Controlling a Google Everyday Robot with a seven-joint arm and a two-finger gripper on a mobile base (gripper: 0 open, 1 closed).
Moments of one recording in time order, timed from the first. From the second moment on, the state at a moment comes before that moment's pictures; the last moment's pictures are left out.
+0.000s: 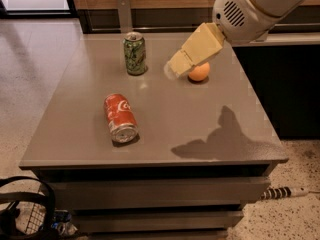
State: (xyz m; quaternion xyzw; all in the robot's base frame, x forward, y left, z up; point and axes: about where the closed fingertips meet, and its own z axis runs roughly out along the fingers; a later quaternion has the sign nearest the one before) arm 0.502 -0.090 1.001 -0.35 0.89 0.09 0.27
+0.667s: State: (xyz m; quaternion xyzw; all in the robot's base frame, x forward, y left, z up) arm 0.506 -0.053 0.982 -0.36 0.90 0.07 0.22
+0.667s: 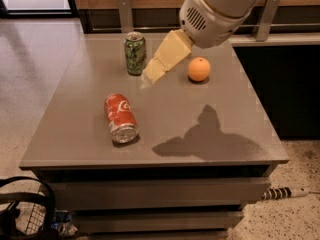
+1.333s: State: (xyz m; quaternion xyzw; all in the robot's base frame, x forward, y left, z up) arm 0.503 -0.009 0.928 -0.29 0.94 0.07 0.17
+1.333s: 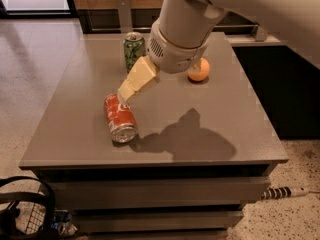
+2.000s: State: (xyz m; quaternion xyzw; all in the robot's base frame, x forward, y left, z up) arm 0.503 0.031 0.918 -0.25 0.95 0.07 0.18
